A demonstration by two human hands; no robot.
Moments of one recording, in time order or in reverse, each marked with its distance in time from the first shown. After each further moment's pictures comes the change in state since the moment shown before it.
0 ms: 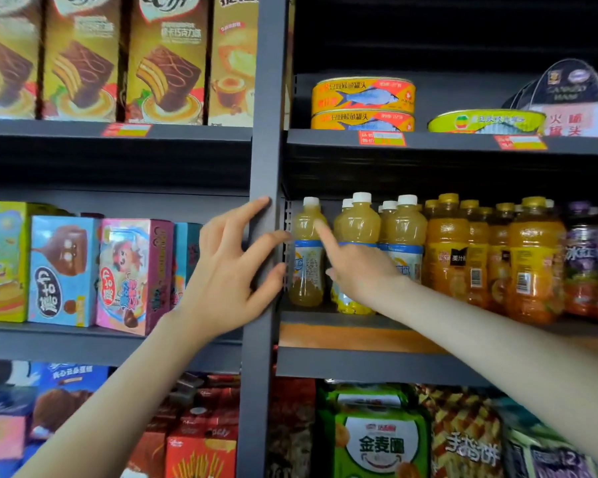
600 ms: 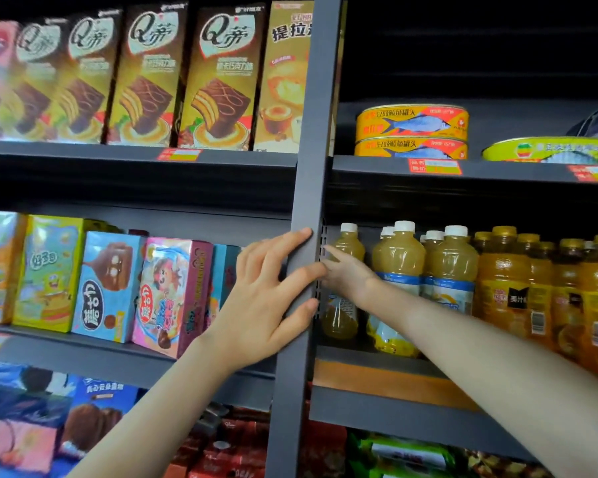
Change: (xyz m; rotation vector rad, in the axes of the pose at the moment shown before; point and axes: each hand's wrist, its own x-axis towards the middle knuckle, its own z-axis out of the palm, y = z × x) left_hand -0.007 -0.011 0.003 -0.004 -0.084 0.035; right_hand 0.128 -0.012 0.071 -1.167 -0.005 -0.515
